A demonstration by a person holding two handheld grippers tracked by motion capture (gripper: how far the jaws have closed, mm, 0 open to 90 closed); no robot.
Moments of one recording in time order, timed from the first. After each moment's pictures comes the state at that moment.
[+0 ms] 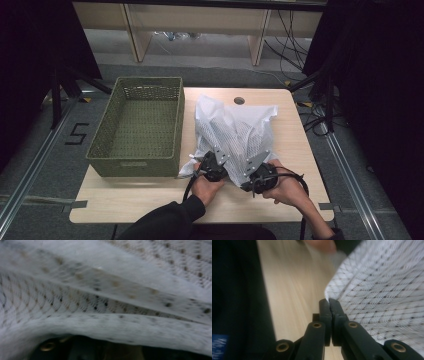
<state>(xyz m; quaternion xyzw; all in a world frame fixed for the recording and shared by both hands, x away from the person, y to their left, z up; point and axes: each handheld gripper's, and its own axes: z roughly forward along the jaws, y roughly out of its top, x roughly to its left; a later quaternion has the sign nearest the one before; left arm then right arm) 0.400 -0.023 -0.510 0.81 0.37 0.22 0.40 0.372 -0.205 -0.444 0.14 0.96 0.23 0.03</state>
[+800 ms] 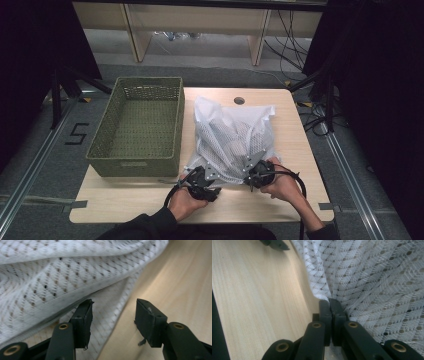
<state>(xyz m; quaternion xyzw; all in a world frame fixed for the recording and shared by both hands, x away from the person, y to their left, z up) 0.365 0.014 -0.507 0.88 0.30 0.13 0.34 0.394 -0.213 -0.466 0.17 0.96 0.21 0.07</state>
